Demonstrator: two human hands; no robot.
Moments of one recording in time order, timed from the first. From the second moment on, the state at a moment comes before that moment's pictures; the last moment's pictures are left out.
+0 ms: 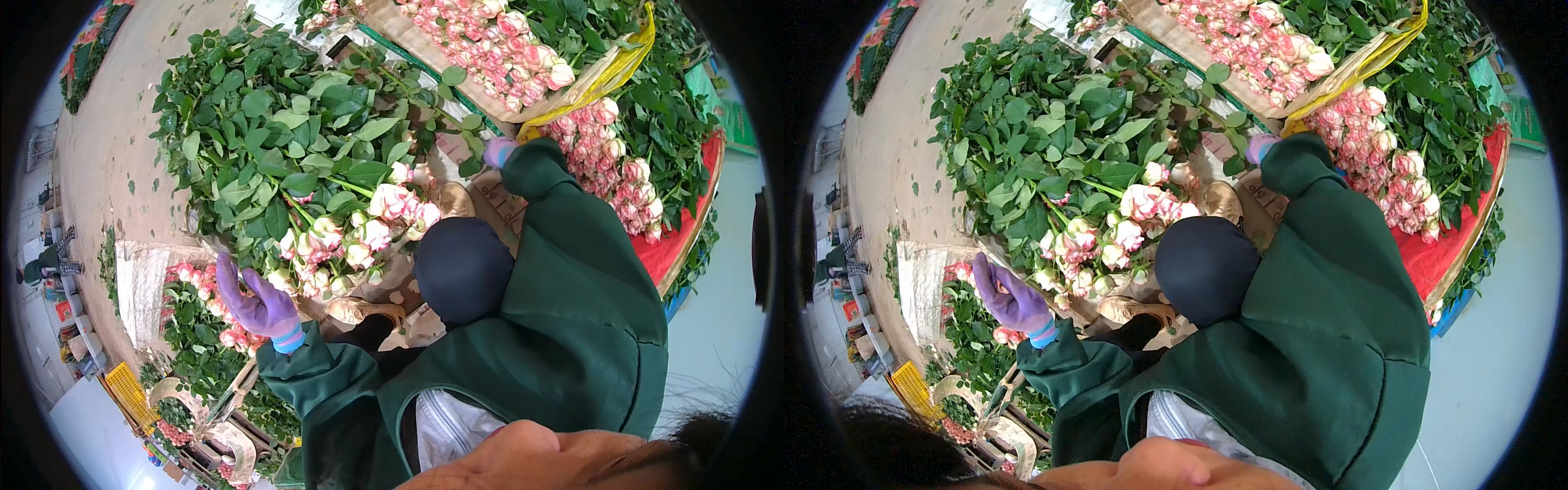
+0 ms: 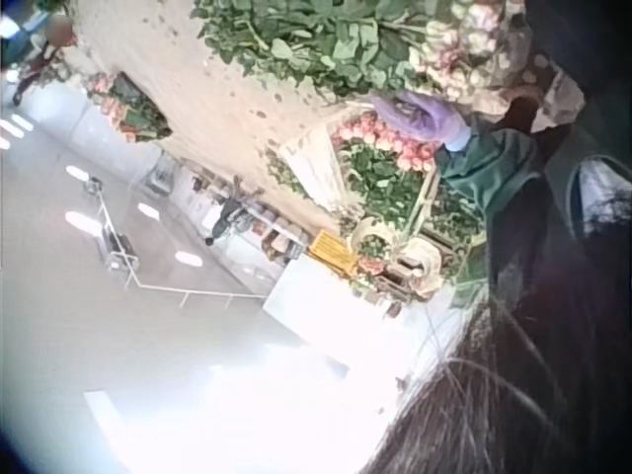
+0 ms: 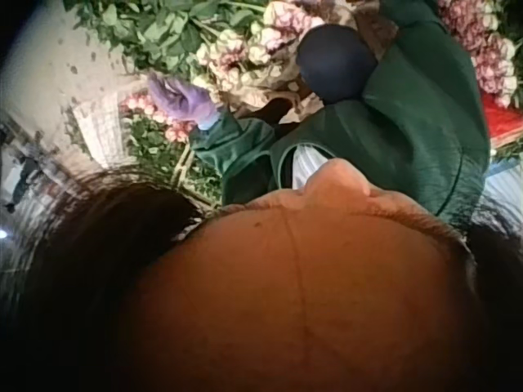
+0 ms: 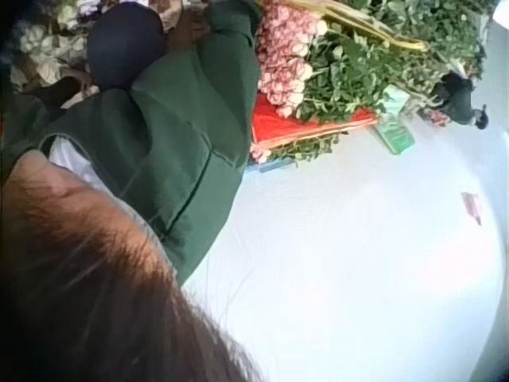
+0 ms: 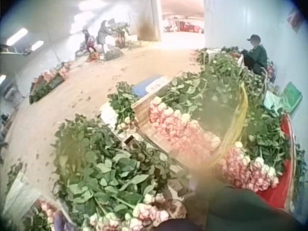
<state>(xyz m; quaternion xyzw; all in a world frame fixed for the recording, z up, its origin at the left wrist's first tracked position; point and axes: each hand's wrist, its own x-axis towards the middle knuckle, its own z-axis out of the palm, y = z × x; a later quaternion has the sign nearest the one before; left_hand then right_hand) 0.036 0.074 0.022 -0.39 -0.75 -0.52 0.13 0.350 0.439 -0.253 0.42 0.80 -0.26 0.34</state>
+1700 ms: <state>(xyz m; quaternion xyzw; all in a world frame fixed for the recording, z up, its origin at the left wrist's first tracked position) -0.123 -0.020 0.087 -0.22 -0.75 -0.63 0.02 0.051 0.237 0.130 0.04 0.82 -0.54 -0.18</state>
